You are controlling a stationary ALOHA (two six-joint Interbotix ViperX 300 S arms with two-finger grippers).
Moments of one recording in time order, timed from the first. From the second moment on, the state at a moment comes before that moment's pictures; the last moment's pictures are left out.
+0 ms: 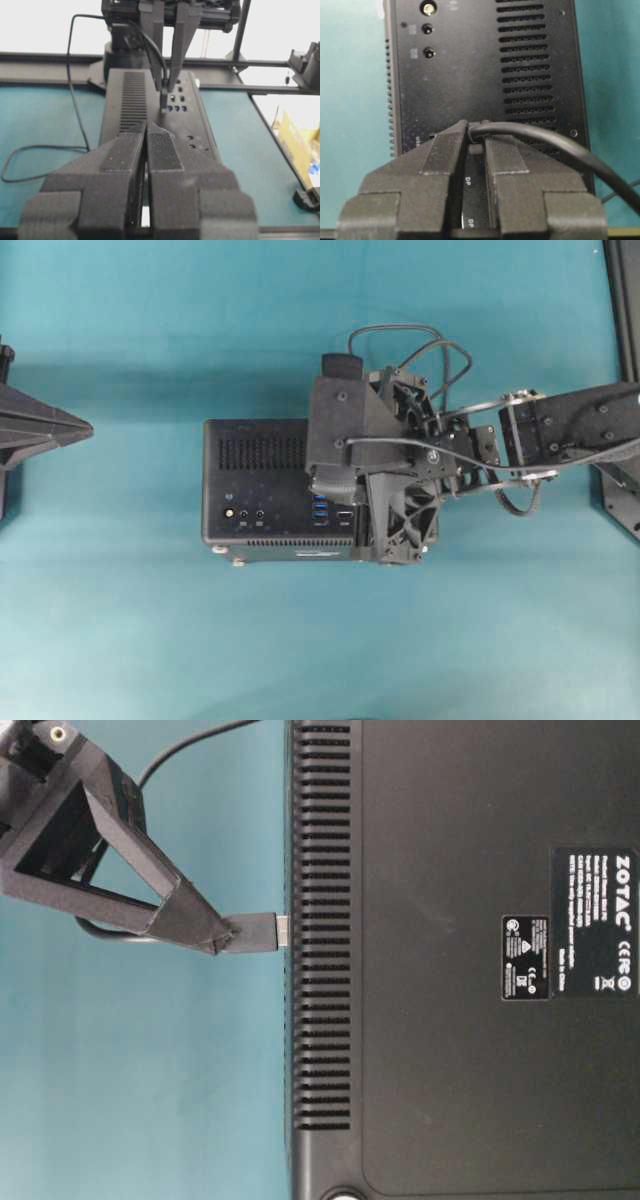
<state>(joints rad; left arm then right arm) -0.06 -1.03 1.13 0.01 -0.18 -0.04 0.16 -0.10 0.21 -0.18 0.82 0.33</state>
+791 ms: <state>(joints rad) -0.06 -1.03 1.14 0.01 -0.18 -0.04 0.17 -0.10 0.22 -0.16 0.82 0.33</state>
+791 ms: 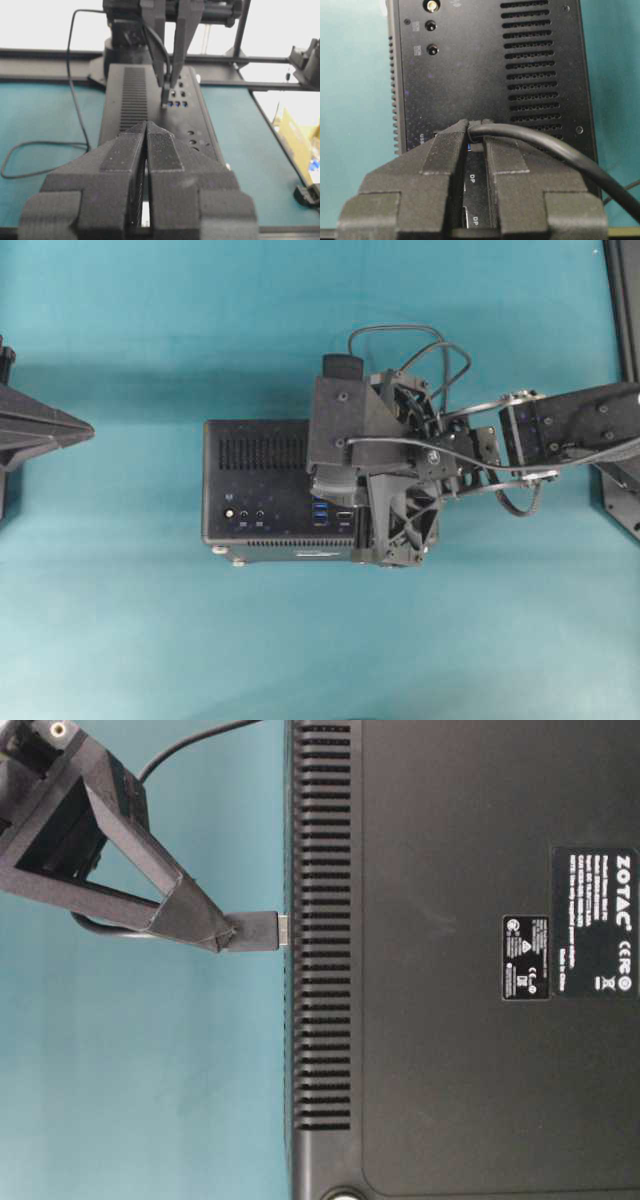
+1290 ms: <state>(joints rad) -0.06 -1.03 1.15 0.01 -0.18 -0.04 0.16 -0.10 0.23 -0.14 0.81 0.33</state>
